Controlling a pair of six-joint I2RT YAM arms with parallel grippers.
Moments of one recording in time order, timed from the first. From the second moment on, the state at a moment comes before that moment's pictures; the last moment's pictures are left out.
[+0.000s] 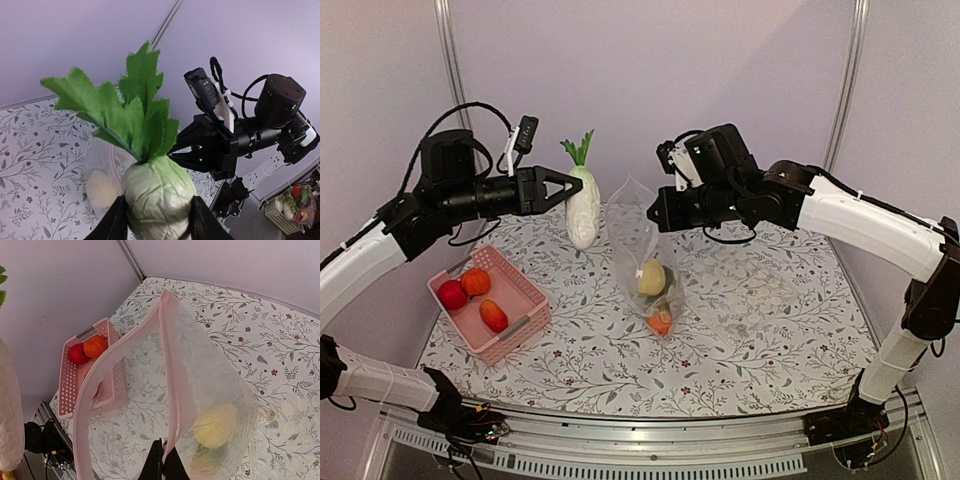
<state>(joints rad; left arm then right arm) -0.59 1.12 1.18 -0.28 0.42 -0.45 0.95 1.69 1.69 -0.55 0.09 0.47</state>
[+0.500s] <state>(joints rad) -0.76 1.29 1.23 0.01 0.19 -0.37 0.95 1.69 1.69 -0.54 0.07 0.47</state>
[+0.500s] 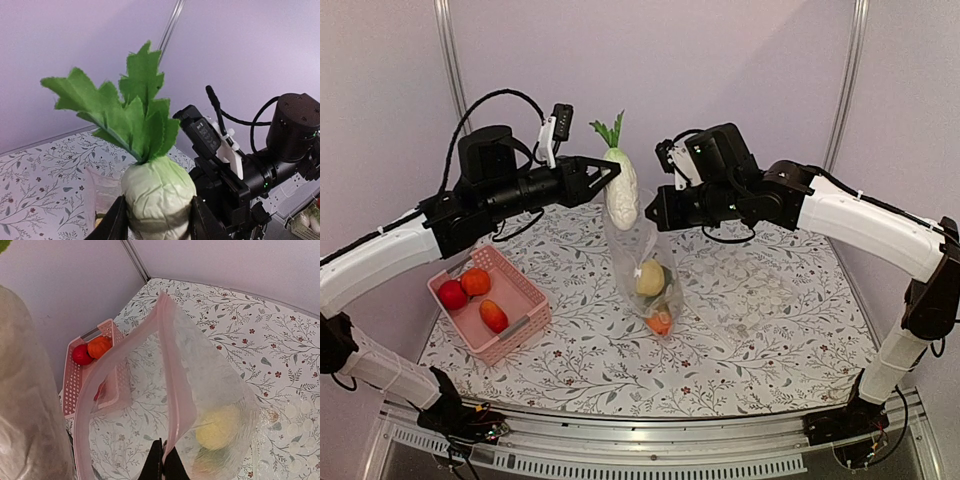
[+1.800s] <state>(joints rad) -0.88 1.52 1.50 -0.53 -0.04 -0.36 0.95 1.69 1.69 -0.53 0.07 0.47</state>
